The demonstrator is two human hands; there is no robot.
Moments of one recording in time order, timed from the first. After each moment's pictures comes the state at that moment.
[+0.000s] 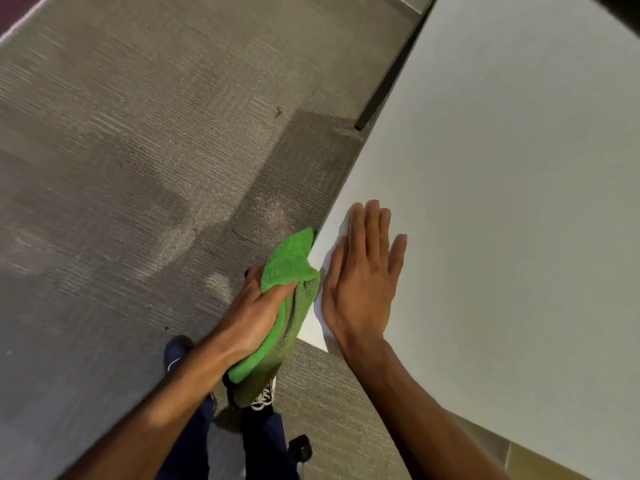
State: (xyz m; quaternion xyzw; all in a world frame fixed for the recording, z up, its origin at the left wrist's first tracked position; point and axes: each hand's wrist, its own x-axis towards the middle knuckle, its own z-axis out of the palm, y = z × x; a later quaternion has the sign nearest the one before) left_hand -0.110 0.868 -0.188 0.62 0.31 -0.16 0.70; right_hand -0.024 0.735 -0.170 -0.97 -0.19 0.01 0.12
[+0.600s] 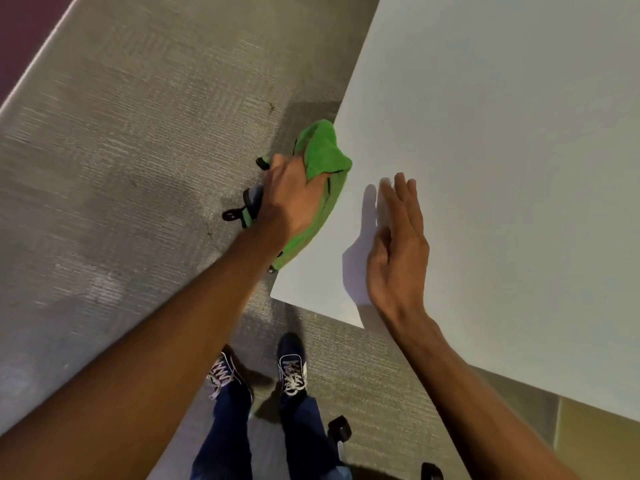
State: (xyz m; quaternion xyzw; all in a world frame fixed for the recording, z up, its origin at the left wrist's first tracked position) left_hand 0.021 0.862 -0.183 0.84 0.25 -0.04 0.48; right_hand -0.027 0.689 -0.149 -0.90 -0.09 -0.02 0.43
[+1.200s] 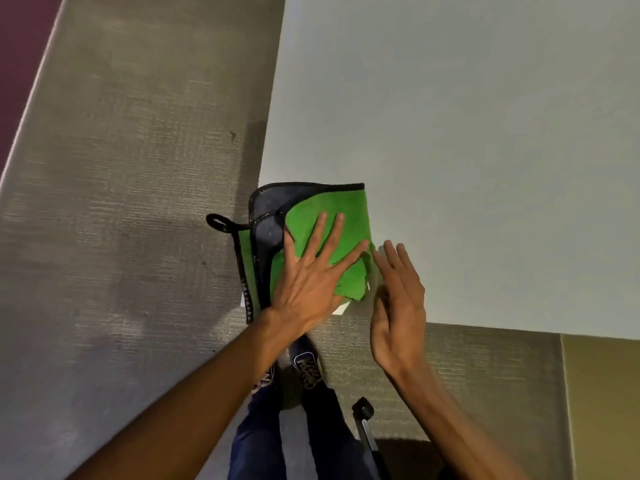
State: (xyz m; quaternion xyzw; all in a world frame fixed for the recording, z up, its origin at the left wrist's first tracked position) left_hand -0.066 0.760 -0.155 0.98 -0.19 -0.07 0.02; right_hand -0.110 0.605 -0.106 -0.91 0.01 -0.01 0.41
